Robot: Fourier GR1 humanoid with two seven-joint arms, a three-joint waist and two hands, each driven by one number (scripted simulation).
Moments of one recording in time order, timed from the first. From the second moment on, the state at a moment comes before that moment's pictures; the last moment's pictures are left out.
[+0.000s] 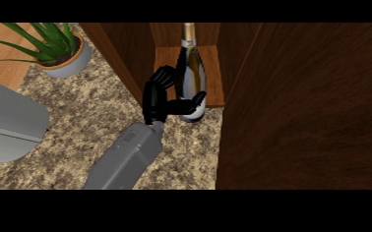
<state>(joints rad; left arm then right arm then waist) -0.58 0.00 -0.42 -0.89 0.71 0.55 -0.48 0.17 -0.16 0.27 -2.51 -0.11 0.08 0.44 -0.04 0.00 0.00</state>
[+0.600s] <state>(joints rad) -0.77 0.00 -0.38 -0.67 0.84 0.52 -0.50 0.17 -0.15 0.25 -2.51 -0.11 0.10 0.45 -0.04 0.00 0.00</state>
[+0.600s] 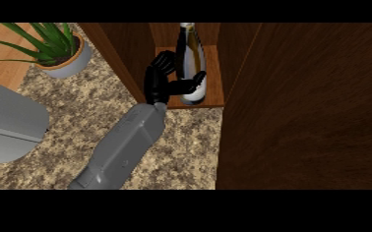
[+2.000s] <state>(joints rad) -1.14 0.04 -0.35 -0.19 0.73 0.68 -0.48 0.22 -0.11 0.27 -2.50 -0.12 0.16 0.39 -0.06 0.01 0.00</state>
